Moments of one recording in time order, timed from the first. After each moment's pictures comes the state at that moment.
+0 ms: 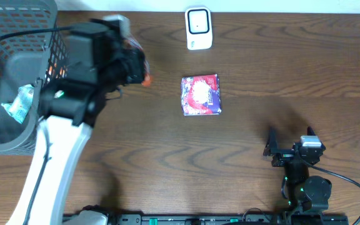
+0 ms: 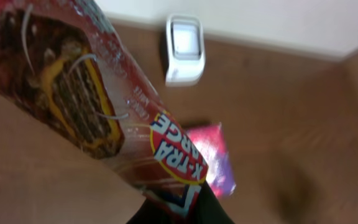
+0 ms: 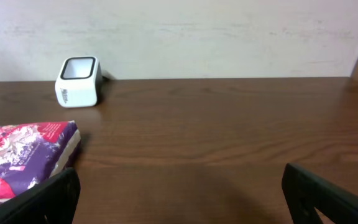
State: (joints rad) left arm -0.24 1.38 1.48 -0.80 0.22 -0.33; right arm 0.00 0.02 0.01 -0.07 0.00 0.02
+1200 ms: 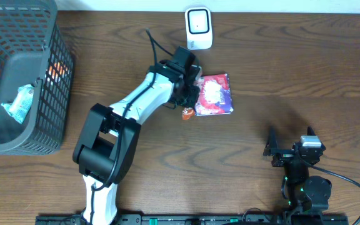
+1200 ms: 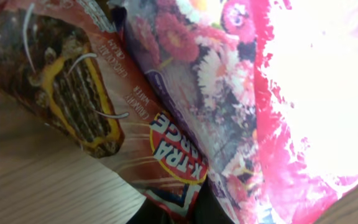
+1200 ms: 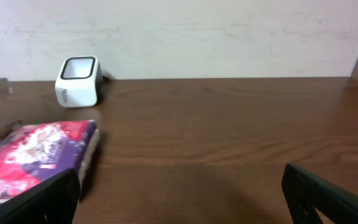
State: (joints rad) left arm -0.50 2.06 1.48 -0.68 0.26 -0.15; right arm 0.00 0.02 0.01 -0.07 0.00 0.02
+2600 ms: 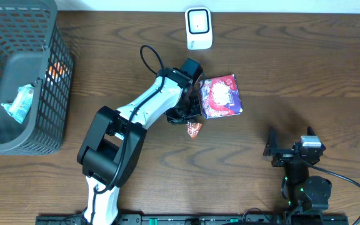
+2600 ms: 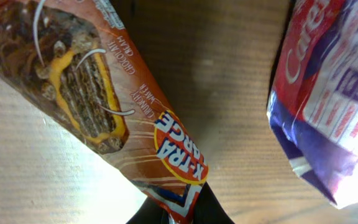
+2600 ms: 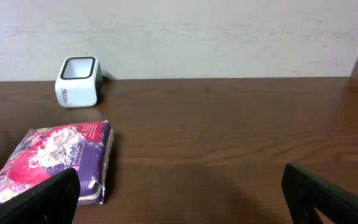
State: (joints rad) left arm -0.56 2.06 1.49 -0.93 0.27 -0.72; right arm 0.00 0.02 0.01 -0.07 0.00 0.02
